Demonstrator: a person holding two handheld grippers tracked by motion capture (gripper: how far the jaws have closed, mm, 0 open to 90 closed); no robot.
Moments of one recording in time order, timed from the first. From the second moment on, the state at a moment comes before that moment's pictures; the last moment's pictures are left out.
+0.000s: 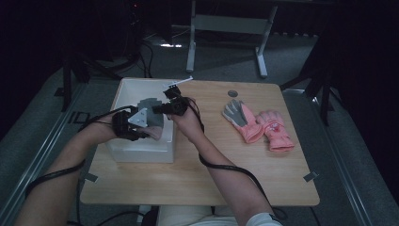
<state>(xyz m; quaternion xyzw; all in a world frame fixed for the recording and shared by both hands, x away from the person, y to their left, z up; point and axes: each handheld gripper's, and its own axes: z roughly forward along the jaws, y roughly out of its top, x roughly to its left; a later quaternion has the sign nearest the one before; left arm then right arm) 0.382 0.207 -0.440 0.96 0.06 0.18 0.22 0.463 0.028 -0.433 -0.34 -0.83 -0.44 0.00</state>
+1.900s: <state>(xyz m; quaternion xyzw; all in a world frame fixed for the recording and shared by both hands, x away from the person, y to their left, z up) 0.393 0.188 -0.418 0.97 0.13 0.15 0.17 0.443 -0.051 -0.405 -0.34 -0.82 -0.45 -0.05</state>
